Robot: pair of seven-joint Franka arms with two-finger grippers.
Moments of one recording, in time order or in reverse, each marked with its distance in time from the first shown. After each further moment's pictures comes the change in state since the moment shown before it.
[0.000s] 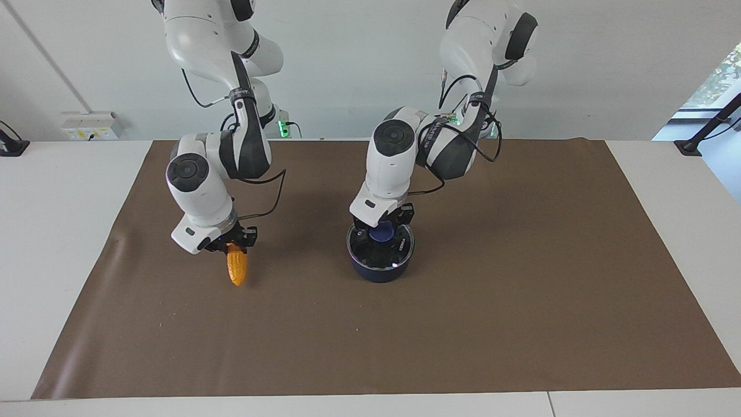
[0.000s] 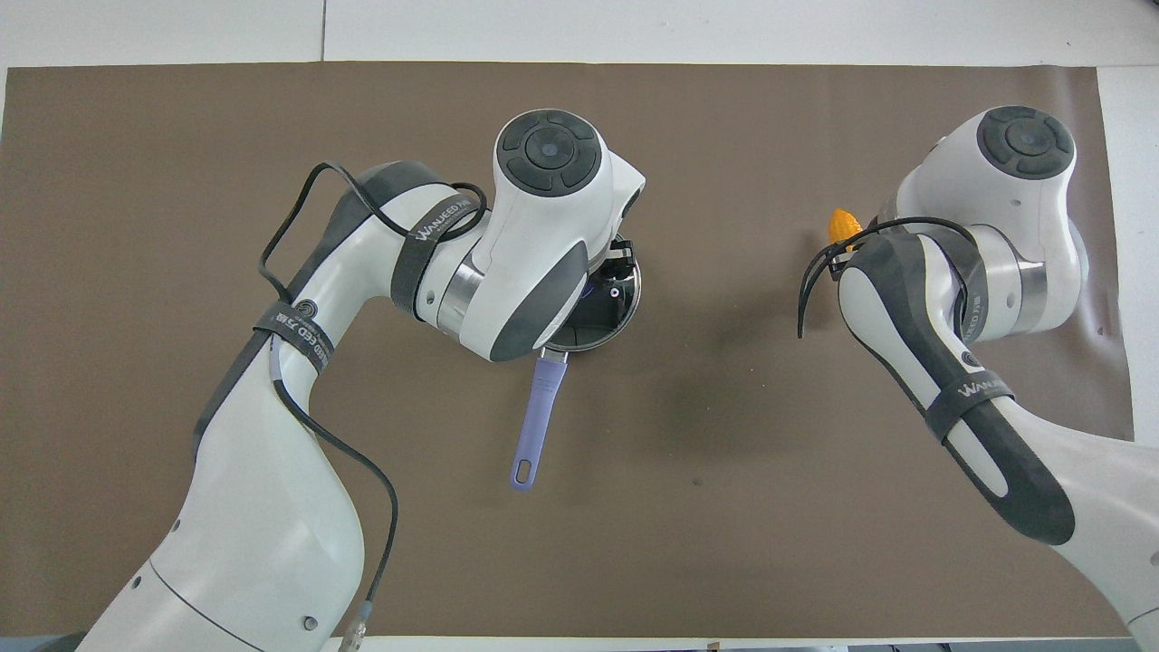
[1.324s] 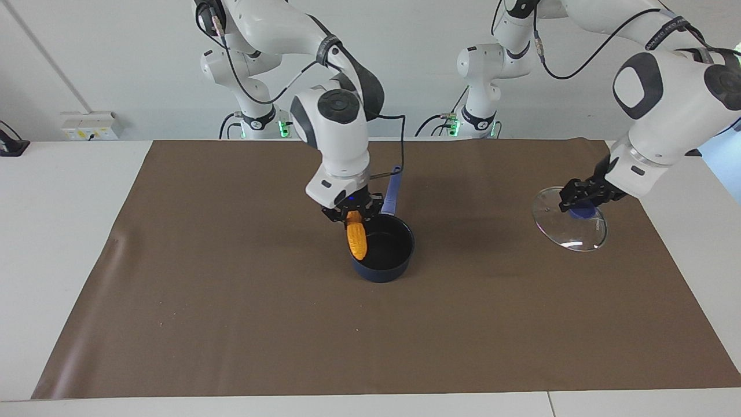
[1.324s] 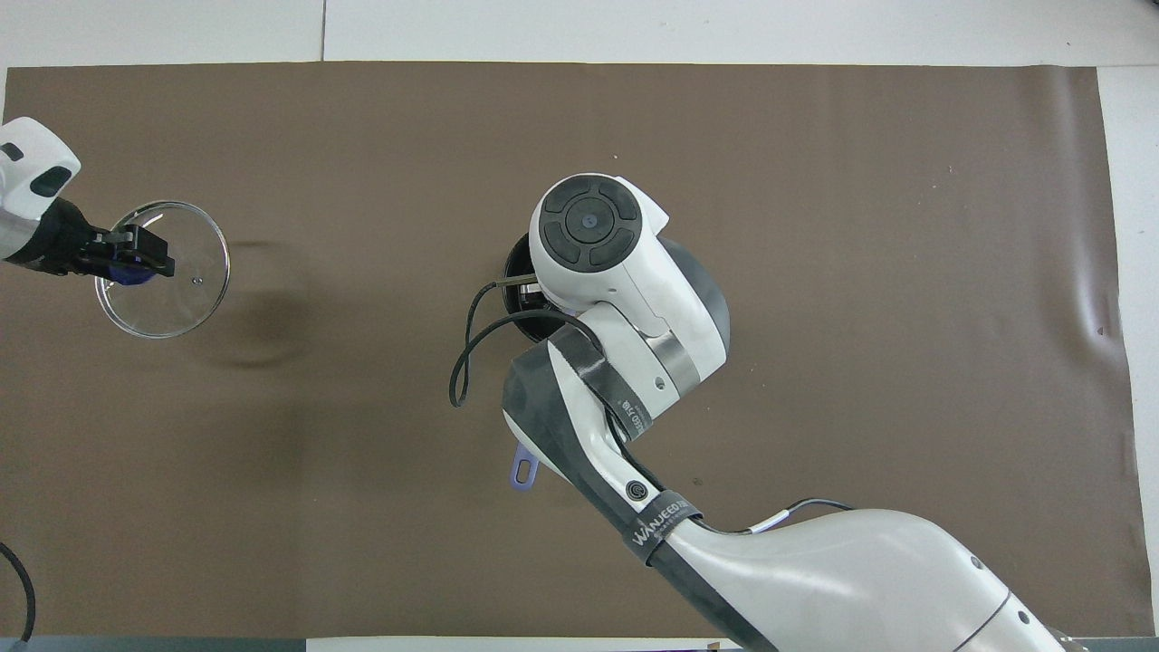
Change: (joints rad) left arm 0.744 -0.326 0.037 -0.504 -0.021 0.146 0.854; right arm 0.451 0.164 0.073 0.311 0.027 -0.023 0.588
